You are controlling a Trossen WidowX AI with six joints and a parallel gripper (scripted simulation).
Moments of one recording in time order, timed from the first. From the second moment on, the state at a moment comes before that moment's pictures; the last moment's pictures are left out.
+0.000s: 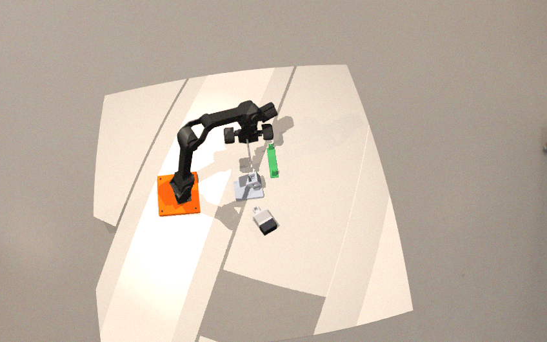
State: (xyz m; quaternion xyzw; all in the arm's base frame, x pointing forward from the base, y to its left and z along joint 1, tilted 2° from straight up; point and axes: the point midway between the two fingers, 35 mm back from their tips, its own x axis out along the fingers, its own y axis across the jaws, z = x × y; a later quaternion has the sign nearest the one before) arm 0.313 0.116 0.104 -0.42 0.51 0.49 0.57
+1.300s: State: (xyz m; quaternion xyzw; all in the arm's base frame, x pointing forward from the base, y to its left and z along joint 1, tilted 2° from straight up) arm 0.388 0.138 0.119 -0.41 0.51 0.49 0.58
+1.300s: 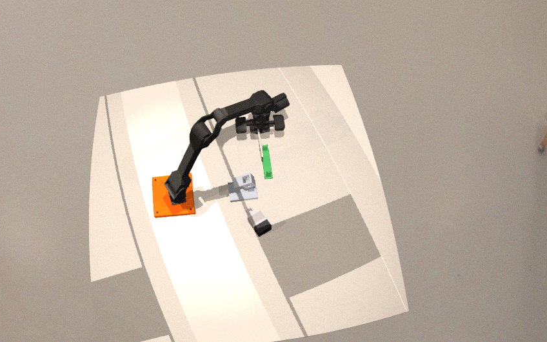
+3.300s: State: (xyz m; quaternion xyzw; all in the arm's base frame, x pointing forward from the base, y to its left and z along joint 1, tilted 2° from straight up) arm 0.419 0.143 0.053 -0.41 0.50 0.48 0.59
